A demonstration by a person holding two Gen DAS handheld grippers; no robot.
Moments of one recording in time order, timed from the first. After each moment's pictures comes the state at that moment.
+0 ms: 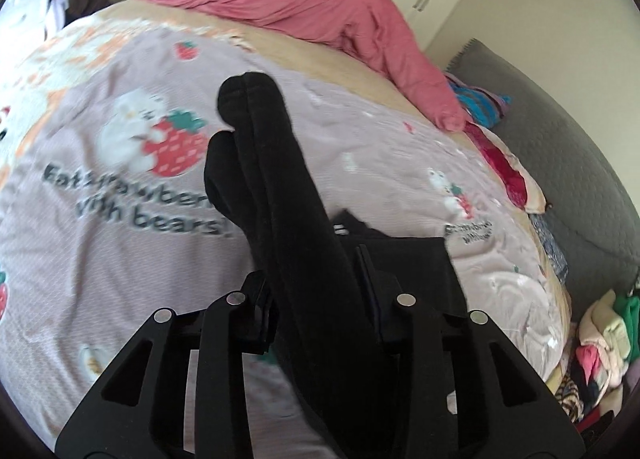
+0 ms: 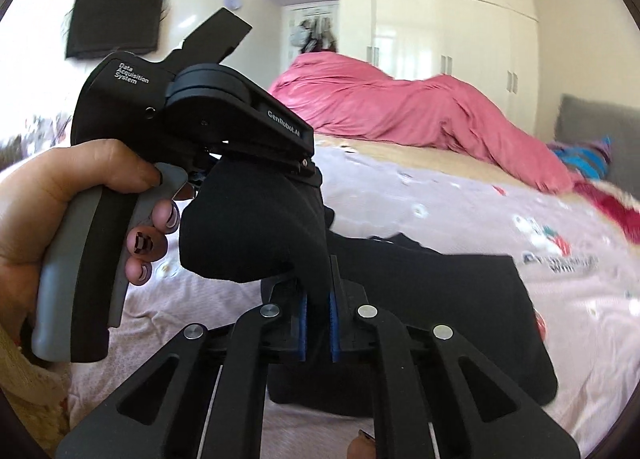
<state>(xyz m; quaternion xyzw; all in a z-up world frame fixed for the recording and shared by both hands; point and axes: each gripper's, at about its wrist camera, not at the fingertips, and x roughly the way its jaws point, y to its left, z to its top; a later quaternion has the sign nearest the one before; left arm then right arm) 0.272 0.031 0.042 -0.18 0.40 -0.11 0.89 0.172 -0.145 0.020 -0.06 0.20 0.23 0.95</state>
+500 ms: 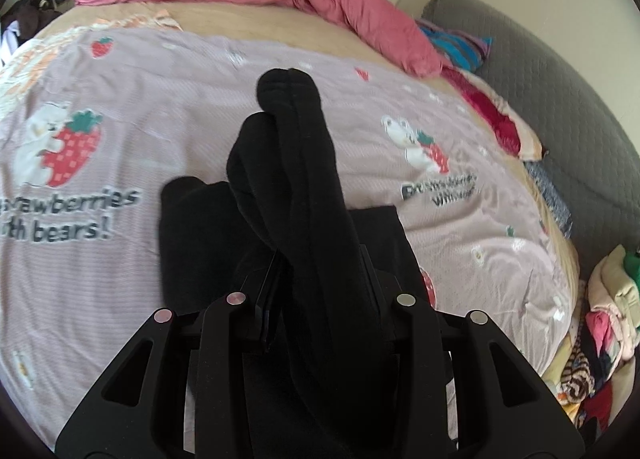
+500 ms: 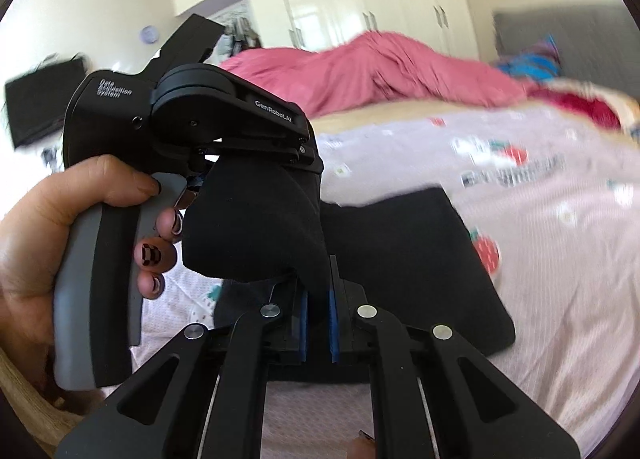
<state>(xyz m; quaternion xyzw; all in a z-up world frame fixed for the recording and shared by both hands) 0.313 -0.090 0.026 -0.12 0.46 -0.15 0.87 0.190 -0.236 -0.001 0.09 0.27 0.17 0.94</state>
